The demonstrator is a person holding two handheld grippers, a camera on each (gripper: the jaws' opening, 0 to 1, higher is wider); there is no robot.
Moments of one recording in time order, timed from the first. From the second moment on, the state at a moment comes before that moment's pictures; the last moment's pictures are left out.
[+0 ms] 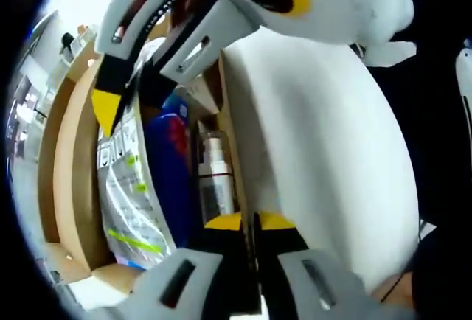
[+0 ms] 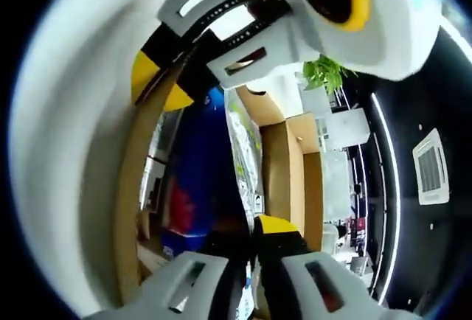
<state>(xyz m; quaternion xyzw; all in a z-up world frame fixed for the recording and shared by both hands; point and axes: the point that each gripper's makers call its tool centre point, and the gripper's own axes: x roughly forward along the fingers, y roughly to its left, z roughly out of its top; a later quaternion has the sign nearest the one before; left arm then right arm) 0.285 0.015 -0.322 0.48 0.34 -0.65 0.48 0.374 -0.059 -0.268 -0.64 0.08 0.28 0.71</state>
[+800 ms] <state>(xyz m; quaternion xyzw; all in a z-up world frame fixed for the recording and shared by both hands) 0.285 0.015 -0.322 0.48 0.34 -0.65 0.48 0.358 -0.095 -0.219 -0.67 0.06 0.22 0.70</state>
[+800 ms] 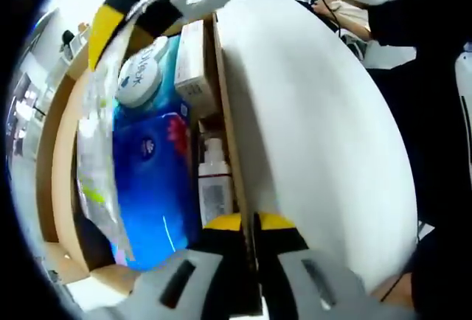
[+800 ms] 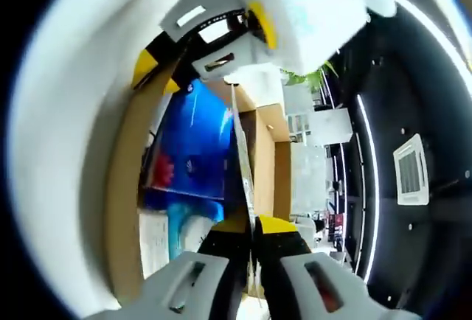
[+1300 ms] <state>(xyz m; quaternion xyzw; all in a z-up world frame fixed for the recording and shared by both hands) 0.284 0.013 -0.323 0.47 0.36 -0.64 0.49 0.326 -0.164 -0.169 -0.67 0.04 0.14 0.72</state>
